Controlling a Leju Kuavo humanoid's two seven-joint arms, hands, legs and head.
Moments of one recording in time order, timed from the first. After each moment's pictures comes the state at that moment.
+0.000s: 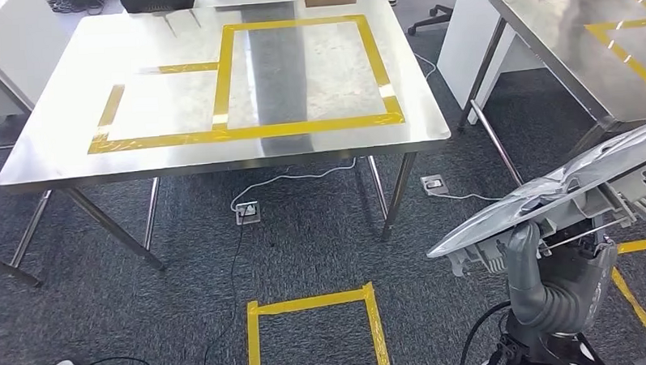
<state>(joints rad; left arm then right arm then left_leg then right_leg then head) -0.12 0.01 -1.06 -0.22 0.84 0.30 -0.03 0.05 -0.24 0.44 -2.26 -0.01 -0.59 -0.28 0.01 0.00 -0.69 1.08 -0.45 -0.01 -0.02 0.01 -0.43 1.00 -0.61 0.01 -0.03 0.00</state>
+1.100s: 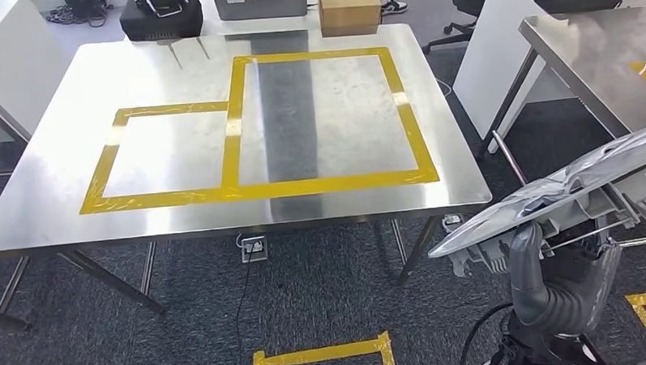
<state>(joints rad) -0.12 0.01 -1.06 -0.22 0.84 0.30 -0.02 0.05 -0.24 0.44 -2.27 -0.02 -0.59 -0.29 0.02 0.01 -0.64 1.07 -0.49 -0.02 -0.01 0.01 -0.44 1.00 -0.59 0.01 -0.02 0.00</state>
